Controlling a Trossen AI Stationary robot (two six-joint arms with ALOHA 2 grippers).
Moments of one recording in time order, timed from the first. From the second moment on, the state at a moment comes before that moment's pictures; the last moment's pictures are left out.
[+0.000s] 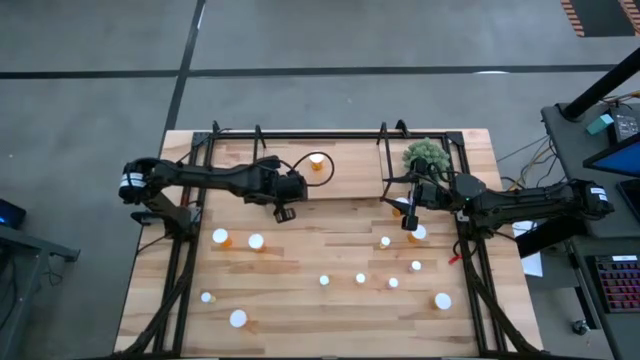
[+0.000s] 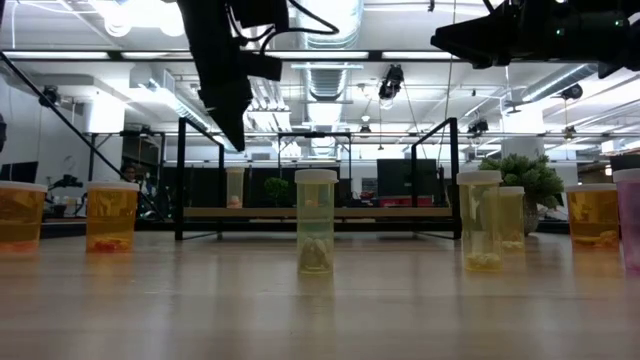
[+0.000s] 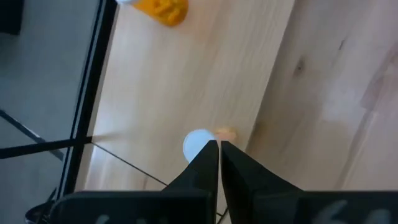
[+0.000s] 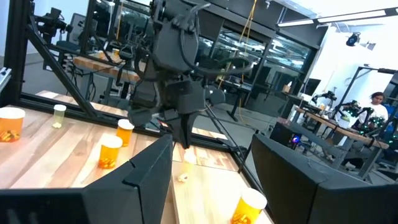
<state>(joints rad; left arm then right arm) 0.07 1.57 1.26 -0.95 -0.48 -0.15 -0.09 0.81 0.29 0.64 0.03 -0.34</state>
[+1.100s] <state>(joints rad) 0.07 1.57 1.22 -0.89 -0.49 -0.18 -0.09 0.81 0.29 0.63 0.03 -0.35</state>
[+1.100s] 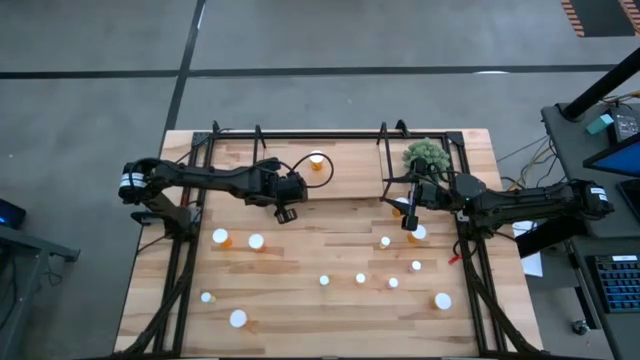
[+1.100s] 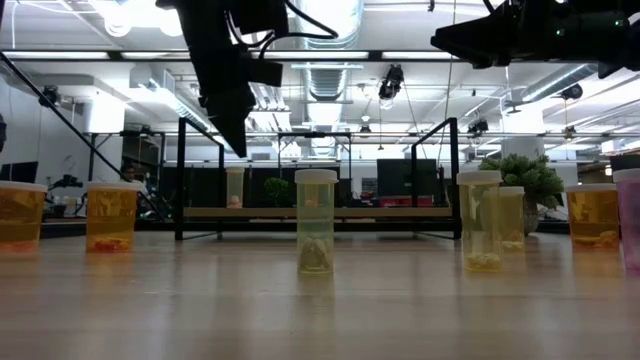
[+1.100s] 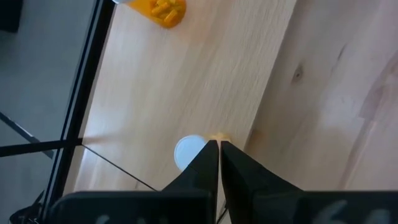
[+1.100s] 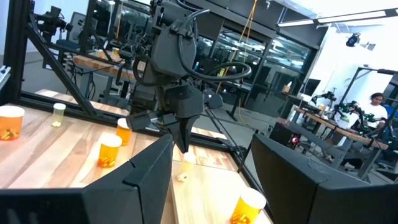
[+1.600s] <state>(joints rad) 0.07 1.57 1.16 -0.84 -0.56 -0.18 -0.09 0.81 0.29 0.63 0.03 -0.35</state>
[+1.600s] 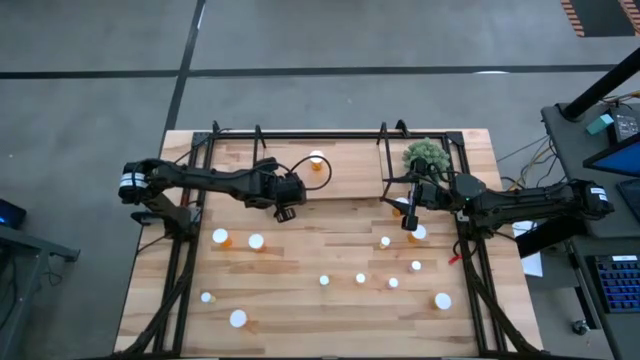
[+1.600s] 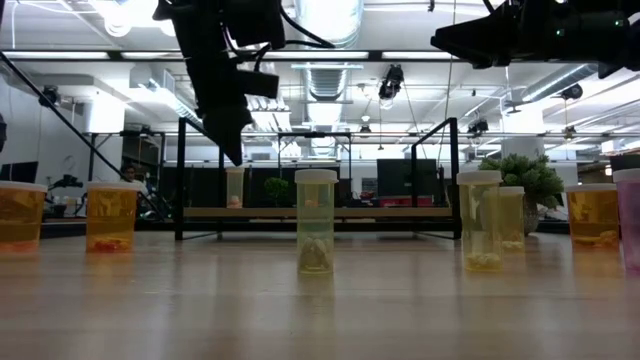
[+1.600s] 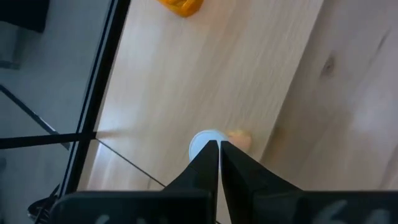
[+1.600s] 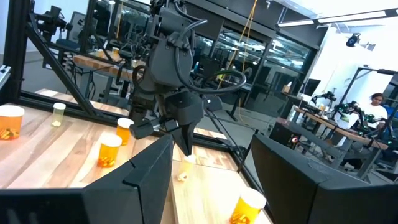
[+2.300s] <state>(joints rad) 0.09 1.57 1.16 -0.85 -0.59 -0.18 -0.09 0.81 0.29 0.63 0.03 -0.35</state>
